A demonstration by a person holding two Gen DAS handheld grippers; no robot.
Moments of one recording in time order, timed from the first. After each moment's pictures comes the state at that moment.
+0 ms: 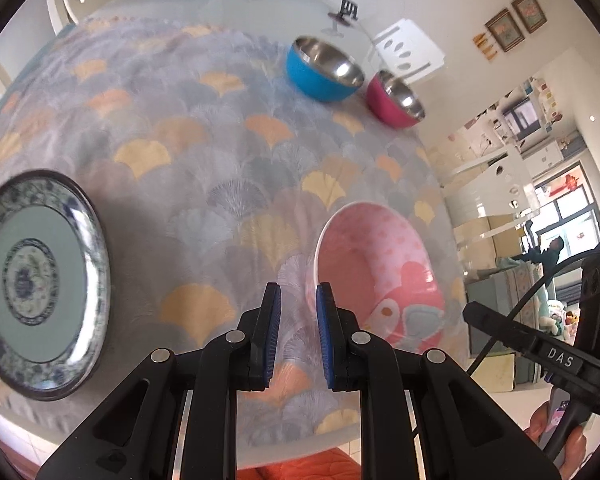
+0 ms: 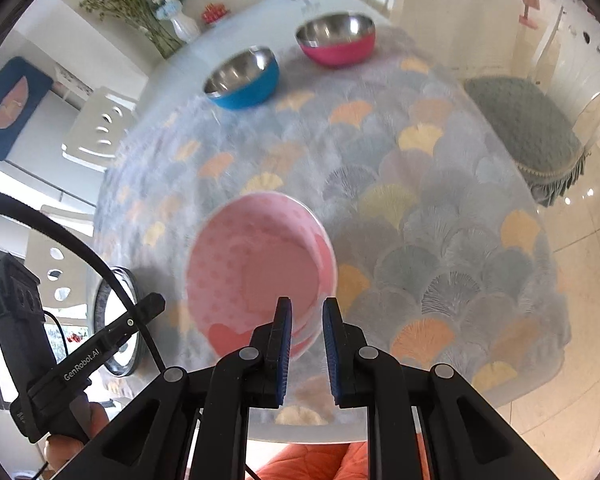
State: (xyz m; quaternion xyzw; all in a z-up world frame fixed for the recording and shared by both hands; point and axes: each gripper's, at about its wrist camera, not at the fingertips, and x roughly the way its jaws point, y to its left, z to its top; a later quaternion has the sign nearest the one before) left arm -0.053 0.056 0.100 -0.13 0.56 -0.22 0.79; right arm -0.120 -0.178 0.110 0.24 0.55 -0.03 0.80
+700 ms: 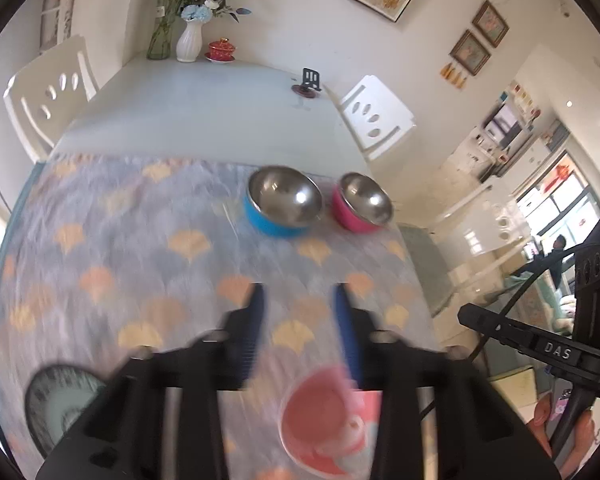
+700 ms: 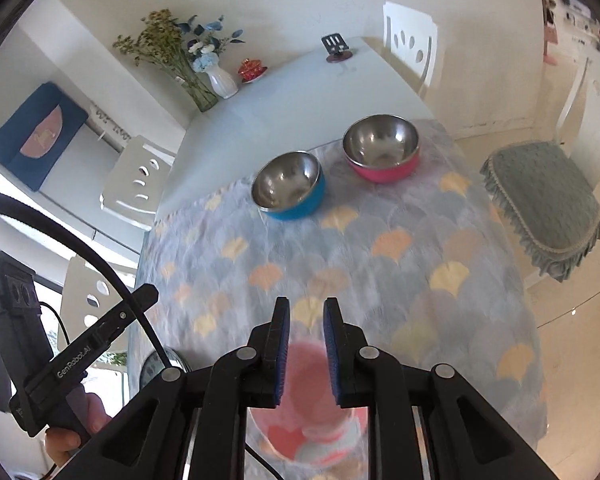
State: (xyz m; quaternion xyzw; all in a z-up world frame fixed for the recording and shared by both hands) left arm 0.052 0.016 0.197 -0.08 0.47 -0.23 0.85; right arm -0.021 -0.216 0.189 0.25 0.49 0.00 0.84
